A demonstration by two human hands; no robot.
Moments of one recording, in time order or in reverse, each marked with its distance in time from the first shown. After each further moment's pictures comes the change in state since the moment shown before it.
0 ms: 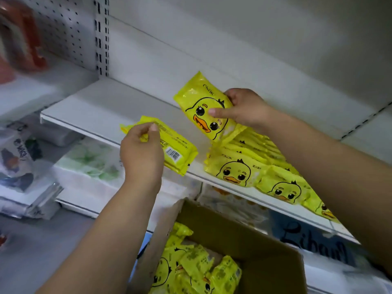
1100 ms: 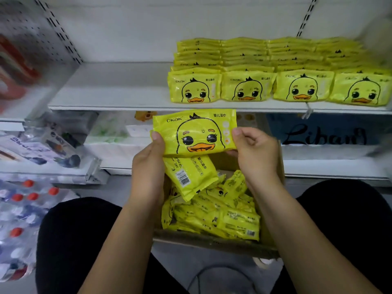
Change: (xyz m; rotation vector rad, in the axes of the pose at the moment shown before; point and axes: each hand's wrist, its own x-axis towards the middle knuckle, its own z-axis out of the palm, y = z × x) left_hand -0.245 -0.029 -0.026 0.249 -0.330 -0.141; right_hand -0.340 0.113 0.085 0.961 0.678 0.317
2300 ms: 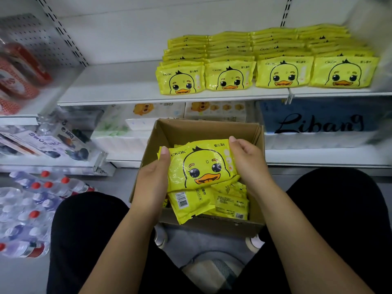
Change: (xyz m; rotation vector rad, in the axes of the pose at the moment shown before) left_hand -0.093 -0.030 0.023 0.306 0.054 -0.124; right_hand -0.029 0.033 -0.088 -0.183 -0.272 0.163
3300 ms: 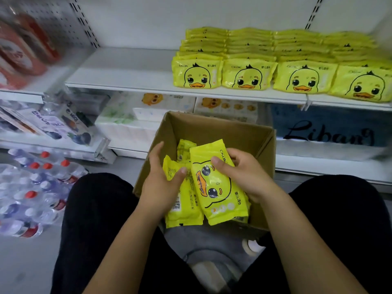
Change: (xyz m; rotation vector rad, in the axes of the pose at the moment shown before) left_hand 0.025 -0.049 -0.020 0.303 -0.035 0.218; right_hand -0.006 -0.001 0.019 0.020 -0.421 0.035
